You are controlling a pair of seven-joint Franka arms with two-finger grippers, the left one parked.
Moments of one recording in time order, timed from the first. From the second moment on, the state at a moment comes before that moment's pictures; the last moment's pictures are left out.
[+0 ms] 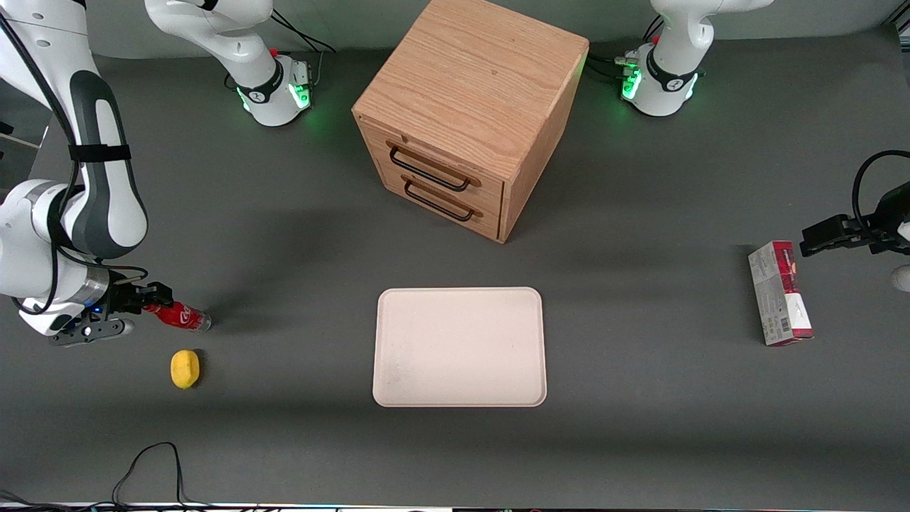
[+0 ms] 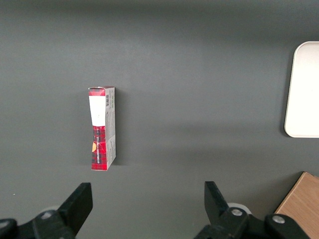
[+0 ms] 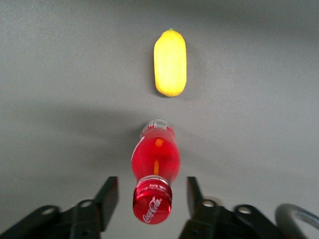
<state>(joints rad) 0.12 0.37 -0.32 -1.85 0.09 2.18 -0.40</state>
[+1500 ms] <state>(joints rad) 0.13 0.26 -0.32 -1.27 0.06 1.32 -0.34</state>
